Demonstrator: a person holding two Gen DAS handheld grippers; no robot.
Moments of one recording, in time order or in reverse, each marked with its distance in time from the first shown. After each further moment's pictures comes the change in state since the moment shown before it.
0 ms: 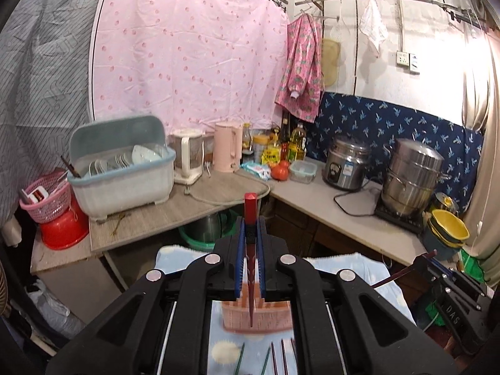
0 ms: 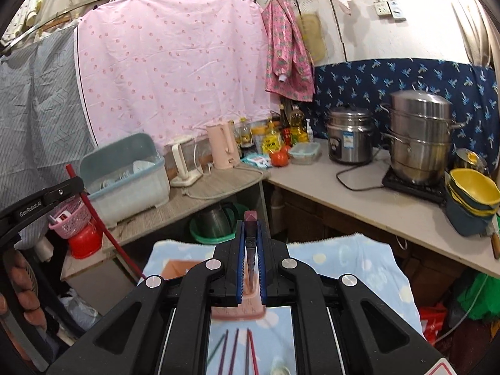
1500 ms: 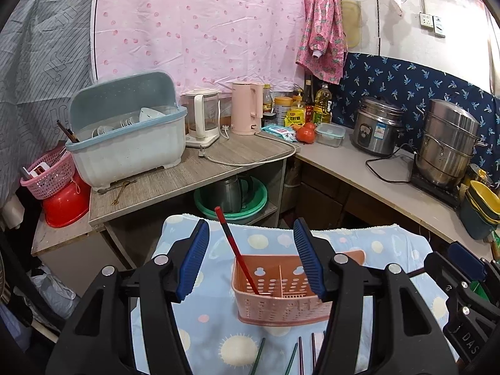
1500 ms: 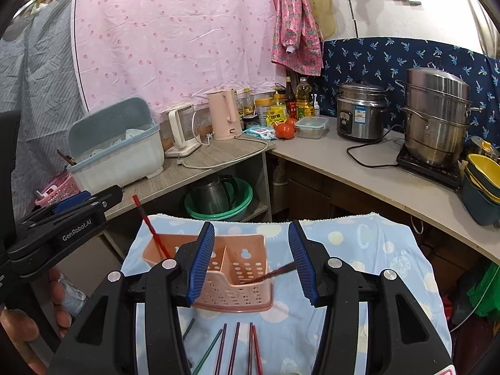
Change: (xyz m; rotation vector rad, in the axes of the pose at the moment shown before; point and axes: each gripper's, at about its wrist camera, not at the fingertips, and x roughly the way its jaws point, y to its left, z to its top) left arm 0.086 0.007 -0.076 0.015 0.138 0.107; right arm 0.065 0.016 -0.053 -0.029 0.100 -0.018
